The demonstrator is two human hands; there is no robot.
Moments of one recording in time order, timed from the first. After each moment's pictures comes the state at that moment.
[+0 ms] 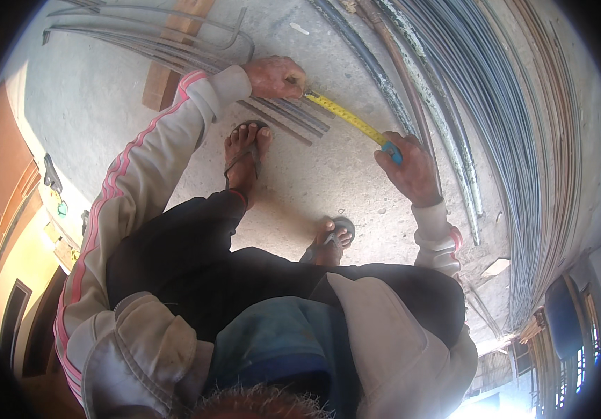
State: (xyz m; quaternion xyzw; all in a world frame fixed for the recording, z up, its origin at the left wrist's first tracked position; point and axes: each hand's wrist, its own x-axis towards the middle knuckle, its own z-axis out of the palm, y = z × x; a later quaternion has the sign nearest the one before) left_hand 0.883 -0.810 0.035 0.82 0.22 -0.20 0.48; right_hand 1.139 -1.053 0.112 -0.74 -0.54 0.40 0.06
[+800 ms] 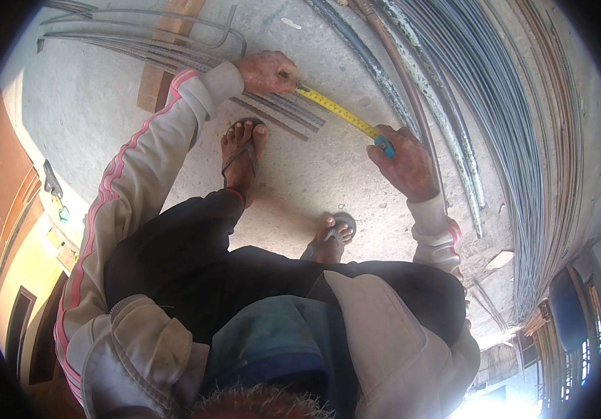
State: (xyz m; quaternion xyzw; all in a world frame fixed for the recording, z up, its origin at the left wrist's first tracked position) left_hand 0.885 -0.810 0.046 0.82 0.25 -0.24 0.45; right_hand 1.129 -1.053 0.116 -0.74 -0.52 0.42 0.05
